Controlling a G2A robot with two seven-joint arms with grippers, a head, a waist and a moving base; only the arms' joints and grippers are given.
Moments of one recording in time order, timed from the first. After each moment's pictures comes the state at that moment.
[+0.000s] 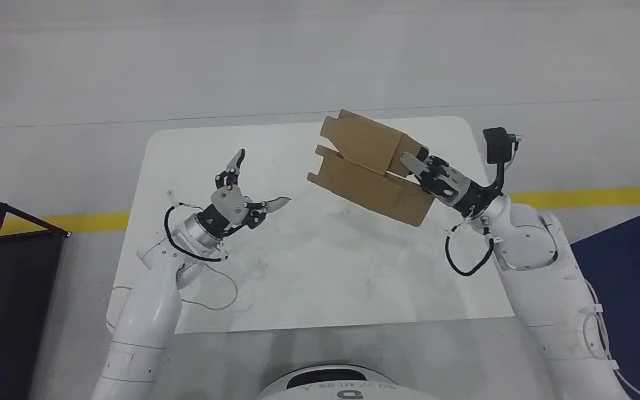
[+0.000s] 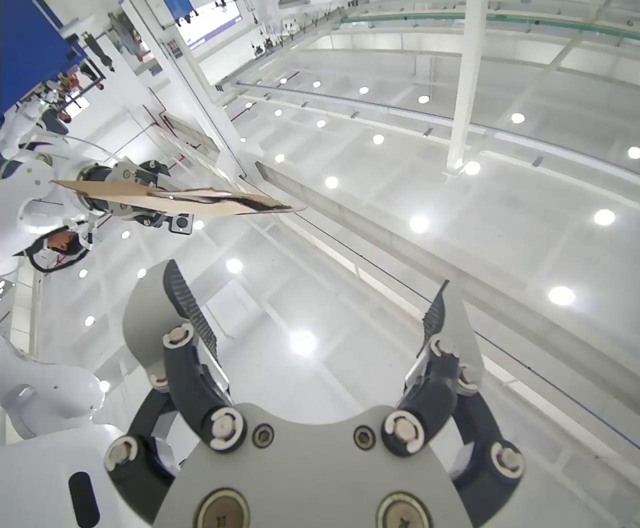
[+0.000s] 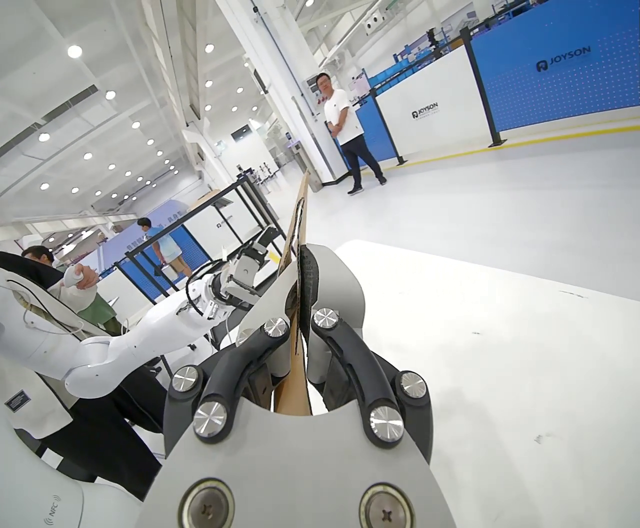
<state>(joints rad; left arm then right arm) 1.48 -1.21 -1.42 -1.65 -1.58 0.62 -0.50 -1.42 -1.07 1.47 -1.72 -0.17 -0.72 0.47</state>
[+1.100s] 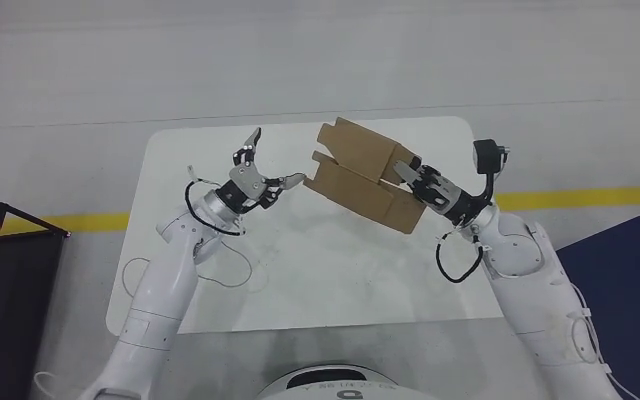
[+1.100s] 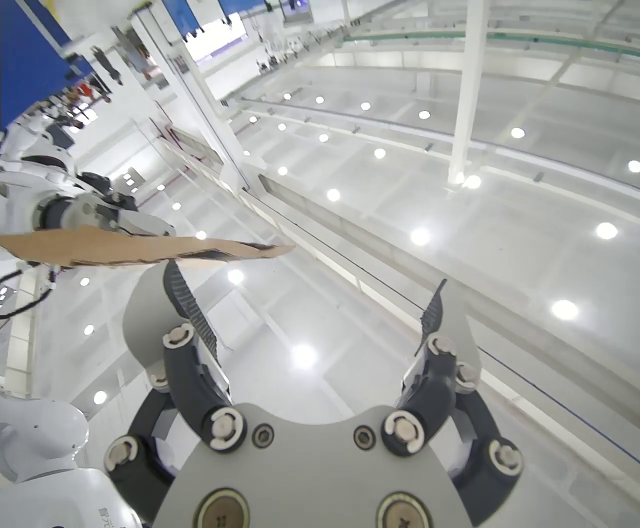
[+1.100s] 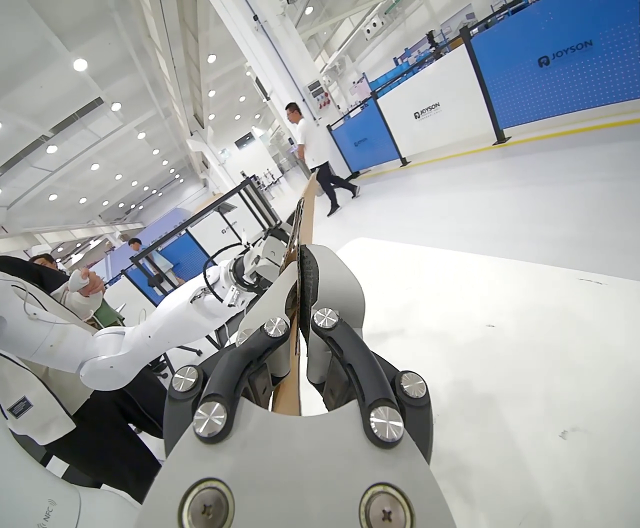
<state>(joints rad) 1.30 -1.24 -1.30 -1.52 -1.59 0.54 -0.43 -1.45 -1.07 1.42 -1.70 -0.21 -0.74 0.39</state>
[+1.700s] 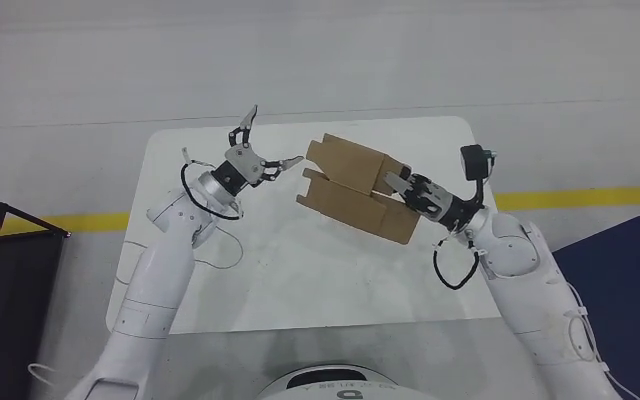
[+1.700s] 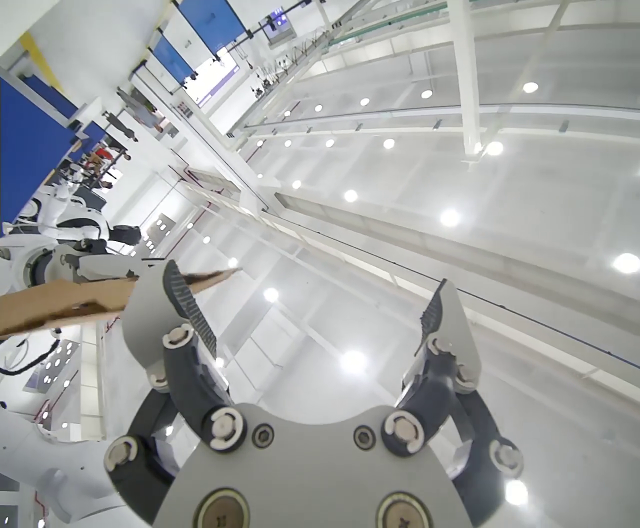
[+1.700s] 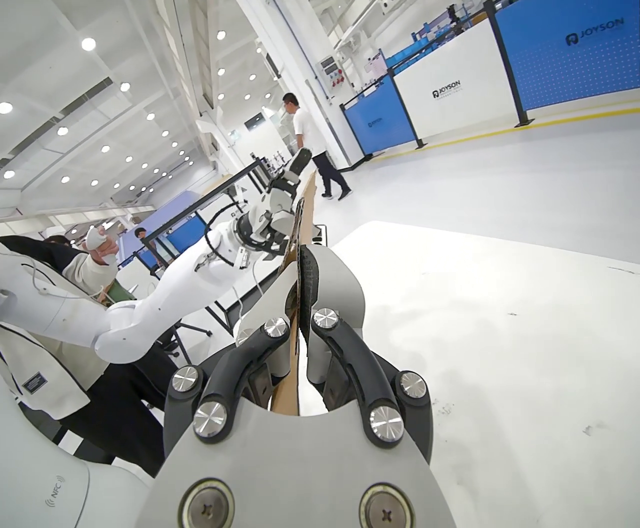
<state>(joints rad) 1.21 -1.24 -1.30 -1.56 -1.41 0.49 -0.36 -1.44 -1.07 1.40 -1.69 -0.19 -0.79 0.46</state>
